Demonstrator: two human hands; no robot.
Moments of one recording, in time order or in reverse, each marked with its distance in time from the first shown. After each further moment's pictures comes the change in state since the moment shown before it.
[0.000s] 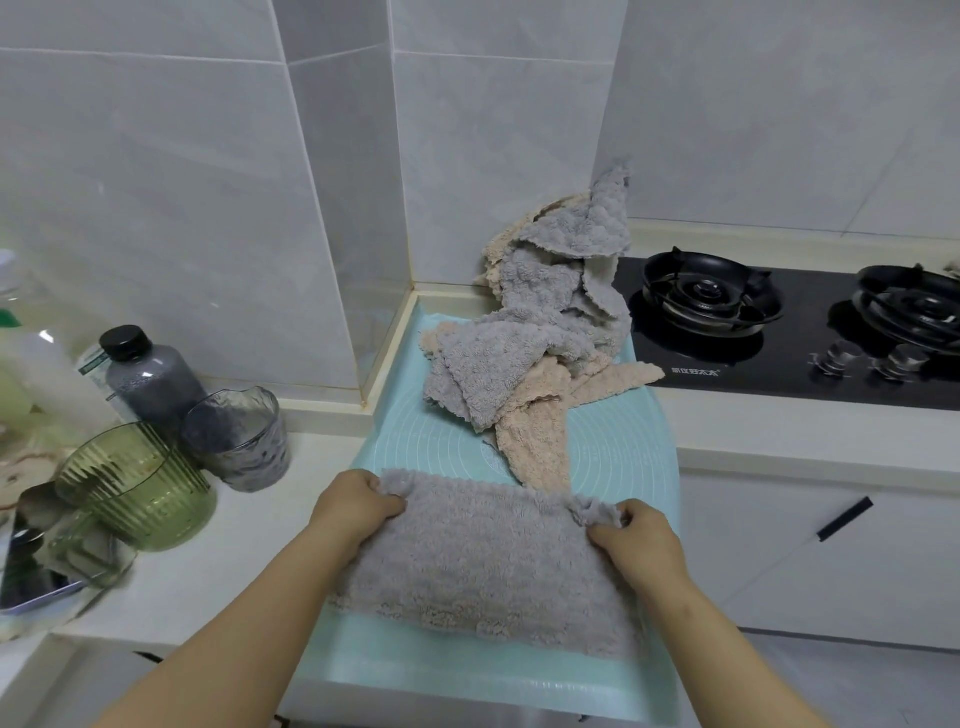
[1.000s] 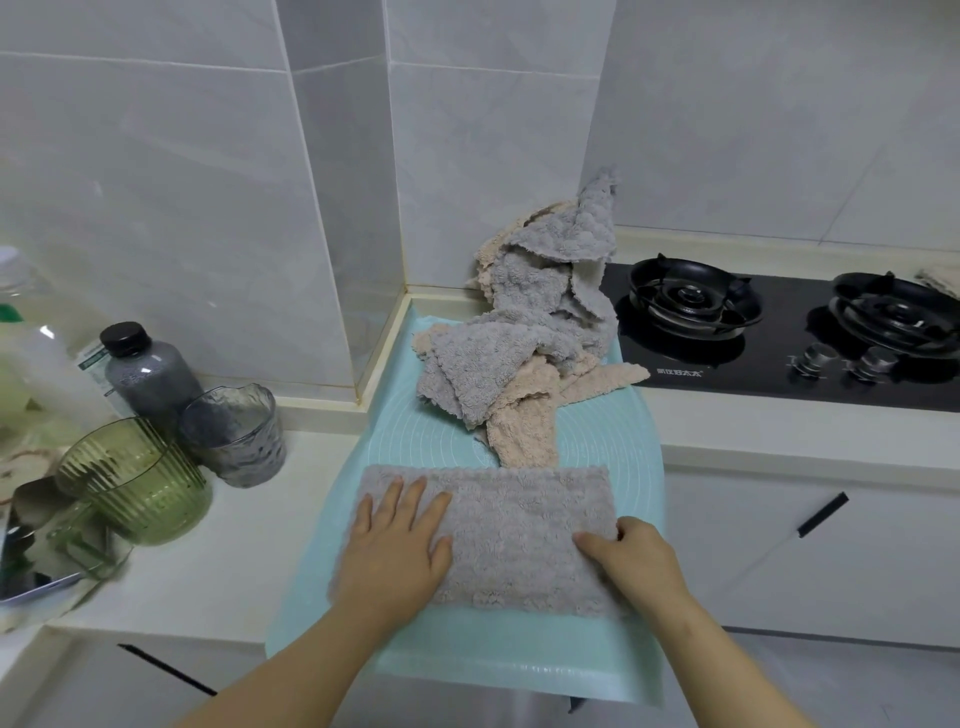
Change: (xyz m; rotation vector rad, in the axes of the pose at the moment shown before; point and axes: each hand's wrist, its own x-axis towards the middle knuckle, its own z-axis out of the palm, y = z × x) left_hand -0.044 -0.027 0.052 0.740 0.082 0.582; right_hand -0.021 0.010 -0.009 -0.054 -0.079 0.012
